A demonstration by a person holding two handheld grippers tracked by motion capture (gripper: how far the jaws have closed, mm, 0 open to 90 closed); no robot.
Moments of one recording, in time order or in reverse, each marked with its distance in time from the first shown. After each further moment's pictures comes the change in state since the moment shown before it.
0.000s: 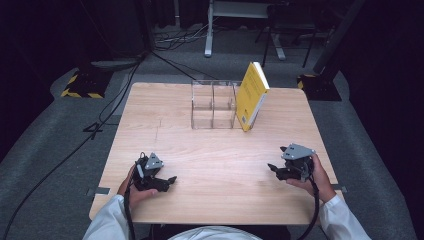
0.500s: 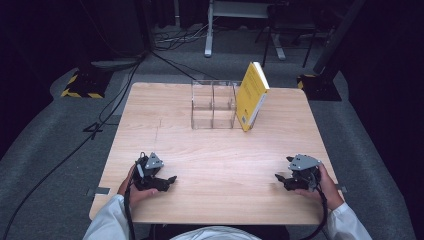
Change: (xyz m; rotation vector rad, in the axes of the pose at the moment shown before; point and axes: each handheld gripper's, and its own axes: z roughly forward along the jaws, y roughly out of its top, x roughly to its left) left arm 0.001 0.001 0.001 0.001 0.001 -0.003; right arm 0.002 -0.039 -0.003 0.041 0.020 -0.016
